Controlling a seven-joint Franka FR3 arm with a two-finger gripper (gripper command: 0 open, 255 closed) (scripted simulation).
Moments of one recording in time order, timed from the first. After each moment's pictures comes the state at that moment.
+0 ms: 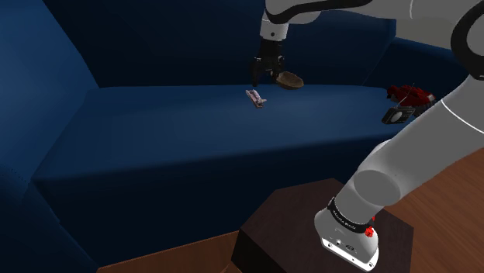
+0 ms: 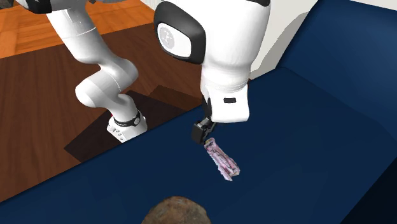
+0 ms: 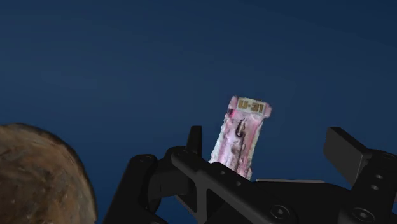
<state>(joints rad) -0.12 -0.21 -0.02 -2.05 0.00 1.77 0.12</state>
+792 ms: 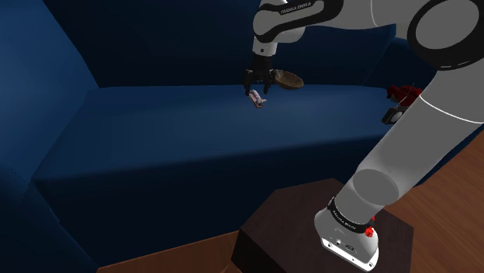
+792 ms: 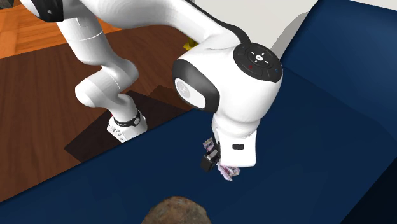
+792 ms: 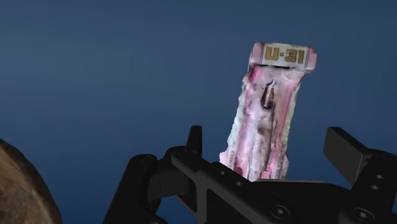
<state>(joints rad) -0.15 -0.03 -0.05 -2.02 0.04 1.90 0.14</state>
